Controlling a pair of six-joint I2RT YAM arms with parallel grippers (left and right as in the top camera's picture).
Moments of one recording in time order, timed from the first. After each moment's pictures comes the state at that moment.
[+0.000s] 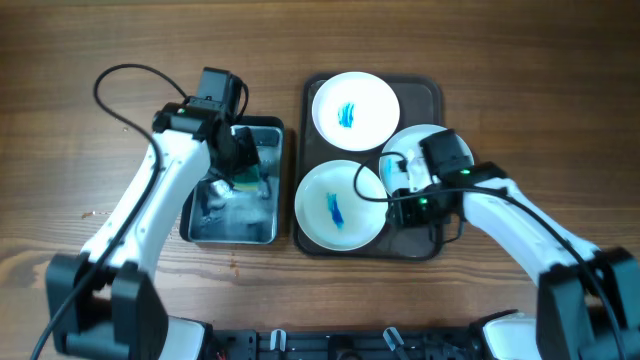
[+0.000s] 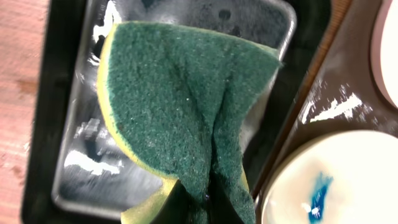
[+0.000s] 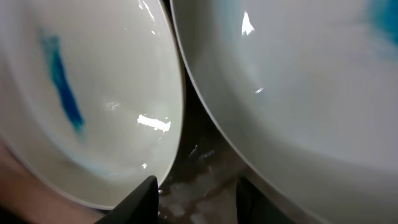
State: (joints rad) left arm -0.22 1.60 1.24 -1.00 -0.01 -0.50; right arm 0.31 1.55 0.79 -0.65 -0.34 0.21
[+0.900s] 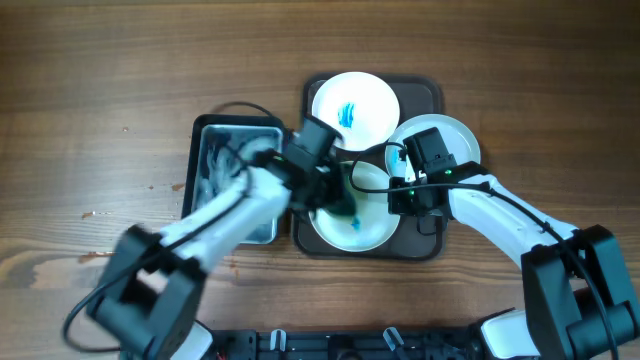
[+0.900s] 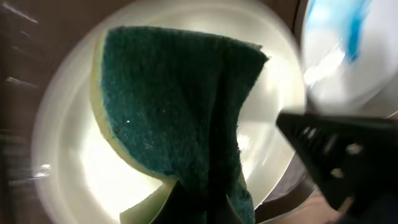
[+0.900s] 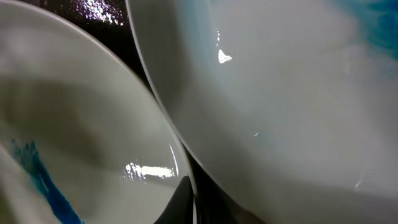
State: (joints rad) left arm -0.65 1.71 1.04 -0.53 0.29 -0.80; right arm 0.35 1.62 0.79 -0.49 -0.16 0.40
